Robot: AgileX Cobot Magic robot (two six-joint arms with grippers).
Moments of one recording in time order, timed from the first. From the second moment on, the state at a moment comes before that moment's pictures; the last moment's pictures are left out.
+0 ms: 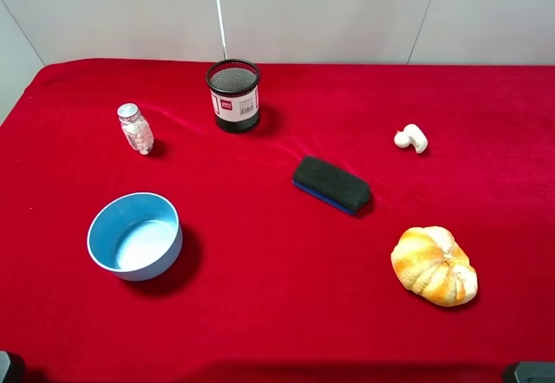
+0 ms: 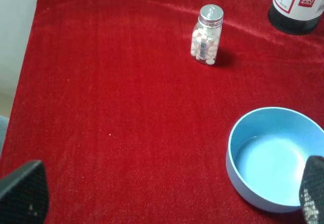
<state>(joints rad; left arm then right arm) 0.04 0.00 -0.49 -0.07 1.06 0.11 0.08 -0.01 -0.50 -0.02 1.02 0.00</state>
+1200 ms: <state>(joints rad) 0.04 0.00 -0.49 -0.07 1.06 0.11 0.08 0.03 -0.53 0.02 1.06 -0.06</state>
